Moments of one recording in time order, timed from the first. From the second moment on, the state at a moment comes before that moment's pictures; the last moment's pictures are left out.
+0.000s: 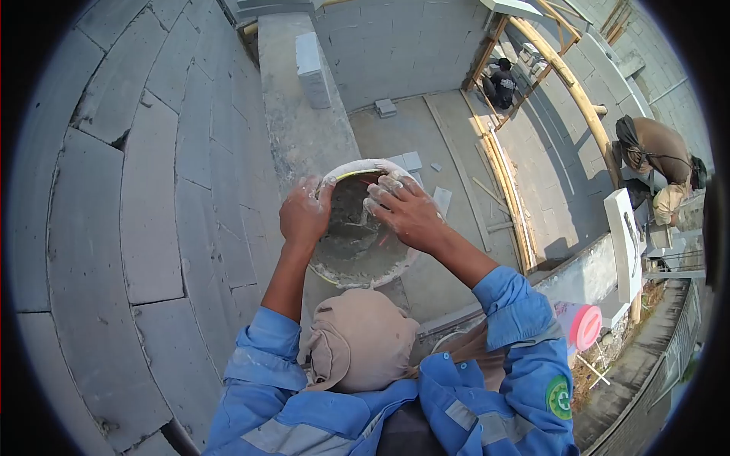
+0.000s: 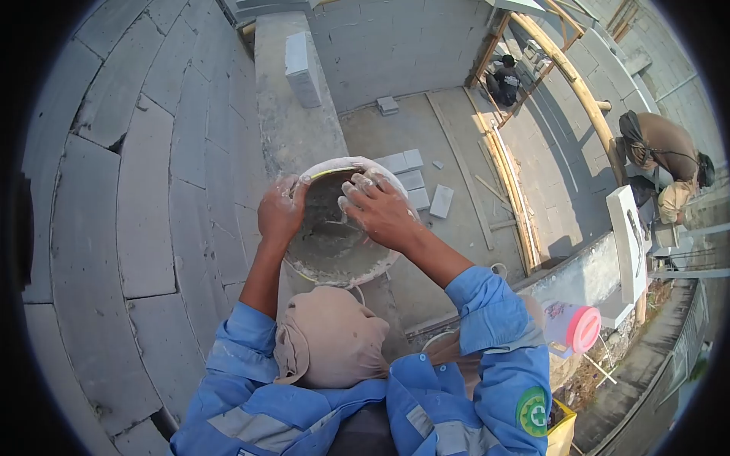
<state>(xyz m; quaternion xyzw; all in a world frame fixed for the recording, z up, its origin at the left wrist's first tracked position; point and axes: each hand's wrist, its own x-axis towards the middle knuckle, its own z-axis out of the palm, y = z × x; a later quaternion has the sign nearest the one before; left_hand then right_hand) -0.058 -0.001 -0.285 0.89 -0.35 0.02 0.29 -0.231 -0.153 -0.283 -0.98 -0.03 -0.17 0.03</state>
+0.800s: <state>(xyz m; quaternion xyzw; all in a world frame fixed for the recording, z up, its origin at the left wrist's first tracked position) -0.073 -0.030 -0.270 0.85 -0.40 -0.16 0.31 -0.271 -0.188 -0.282 -0.93 0.25 0.10 0.23</state>
